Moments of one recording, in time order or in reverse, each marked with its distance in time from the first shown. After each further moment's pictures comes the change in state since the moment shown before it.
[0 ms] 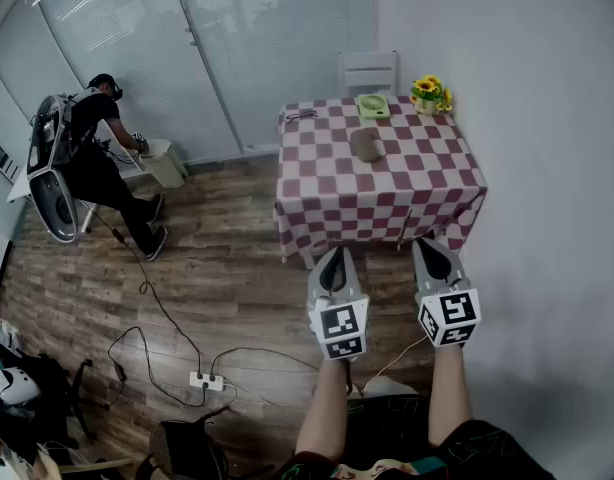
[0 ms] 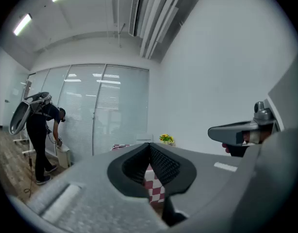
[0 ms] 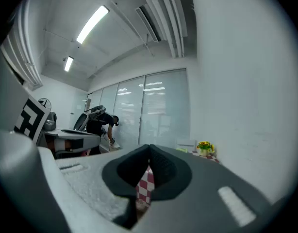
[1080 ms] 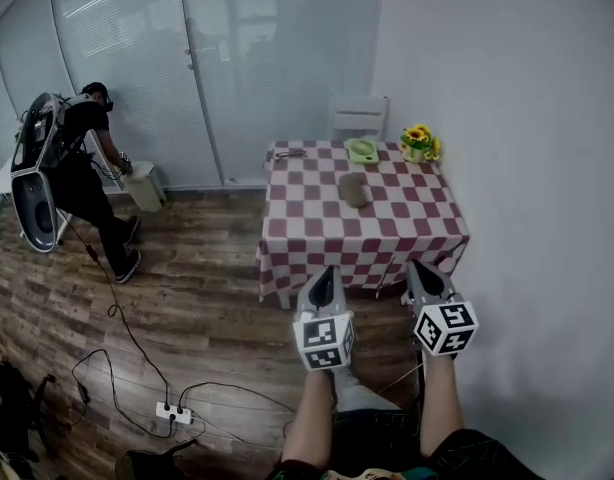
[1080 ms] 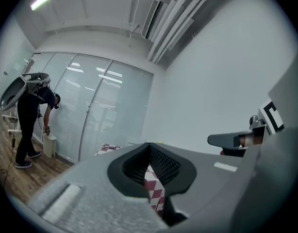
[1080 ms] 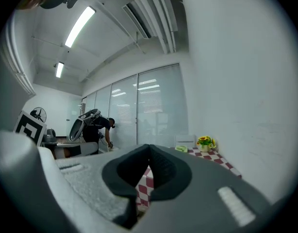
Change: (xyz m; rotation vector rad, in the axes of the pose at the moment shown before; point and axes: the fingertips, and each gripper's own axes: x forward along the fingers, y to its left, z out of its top) left arm 0.051 0.017 -0.004 -0.177 -0.039 -0.081; right arm 0.043 -0.033 0.002 0.120 0.041 -0.014
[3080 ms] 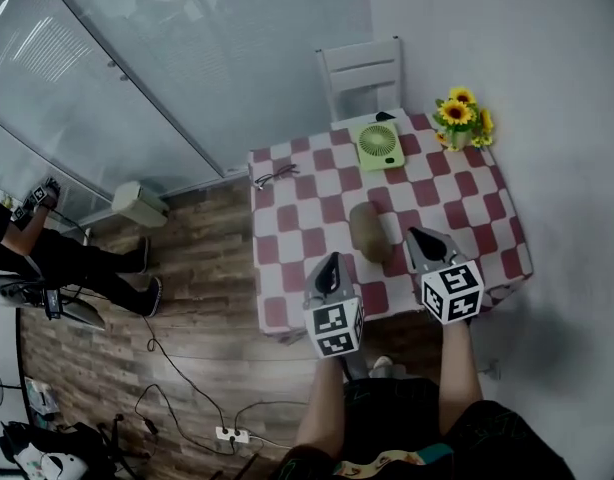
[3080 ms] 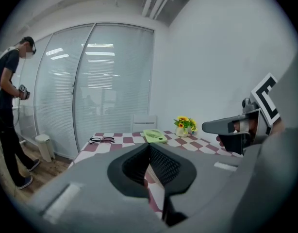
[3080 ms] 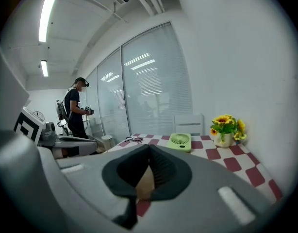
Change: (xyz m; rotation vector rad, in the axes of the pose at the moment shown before) left arm 0.383 0.100 -0.089 0.110 0.322 0.044; right arm 0.382 -0.175 -0.064 0.065 0.239 0.073
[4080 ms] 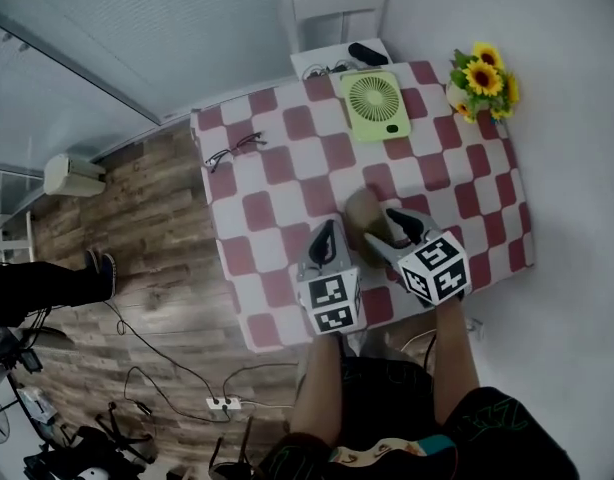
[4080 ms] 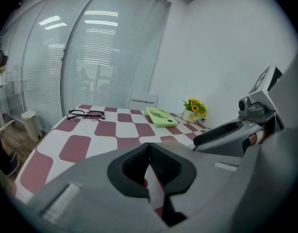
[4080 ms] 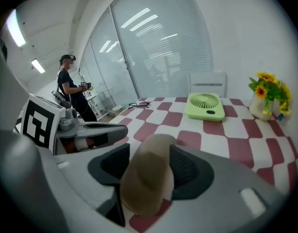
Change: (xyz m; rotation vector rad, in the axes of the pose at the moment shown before) left arm 0.138 0.034 -0.060 -0.104 0.229 -0.102; right arm 0.132 0.015 -0.081 0.040 0.462 0.177
